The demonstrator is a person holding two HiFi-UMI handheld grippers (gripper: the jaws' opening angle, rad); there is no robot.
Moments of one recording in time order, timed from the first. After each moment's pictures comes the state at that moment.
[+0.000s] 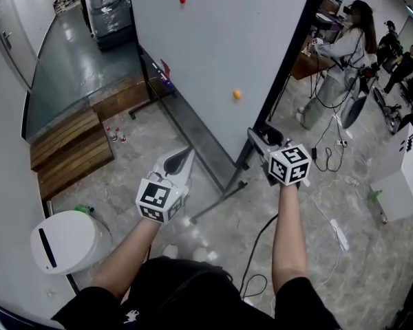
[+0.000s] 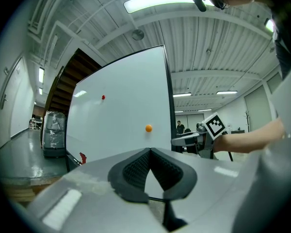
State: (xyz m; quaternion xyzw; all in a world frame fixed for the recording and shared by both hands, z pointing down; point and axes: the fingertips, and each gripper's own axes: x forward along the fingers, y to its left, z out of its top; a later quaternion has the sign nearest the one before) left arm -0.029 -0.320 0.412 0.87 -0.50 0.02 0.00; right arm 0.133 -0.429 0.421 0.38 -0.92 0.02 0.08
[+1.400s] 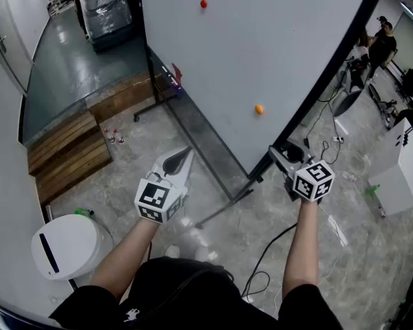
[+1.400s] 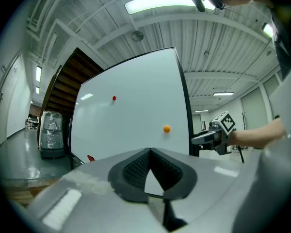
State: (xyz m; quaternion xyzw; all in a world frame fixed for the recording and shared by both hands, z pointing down) left arm -0.057 -0.319 0.407 0.88 -0.48 0.01 0.00; right arm 0.174 -0.377 0.420 0.37 -0.92 0.03 0.10
